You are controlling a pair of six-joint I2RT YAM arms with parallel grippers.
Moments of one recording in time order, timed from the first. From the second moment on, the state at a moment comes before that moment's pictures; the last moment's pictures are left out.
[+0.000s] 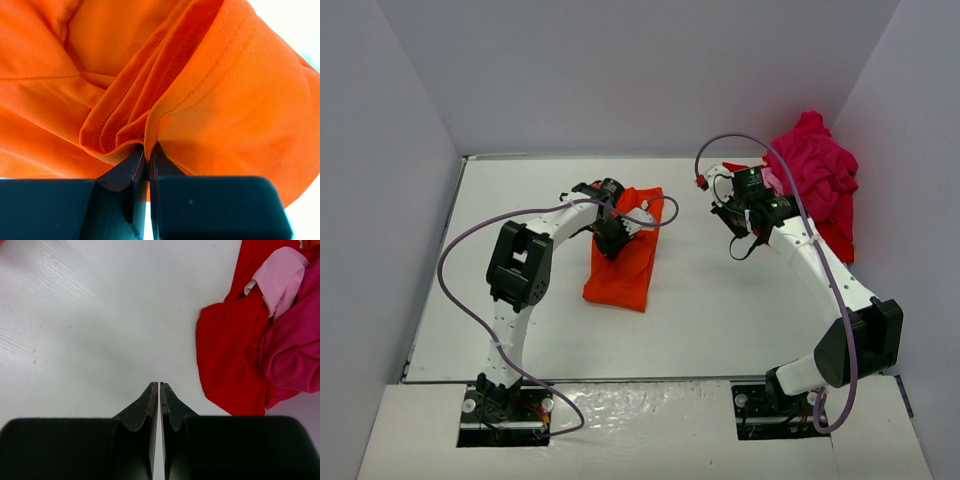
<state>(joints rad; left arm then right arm) -0.47 2.17 1.76 -0.94 0.36 0.67 0.31 1.44 1.29 -0.72 0.10 -0.47</state>
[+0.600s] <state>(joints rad) -0.44 2.13 1.74 -0.80 0.23 0.55 0.31 1.45 1.28 -0.69 0.07 -0.47</state>
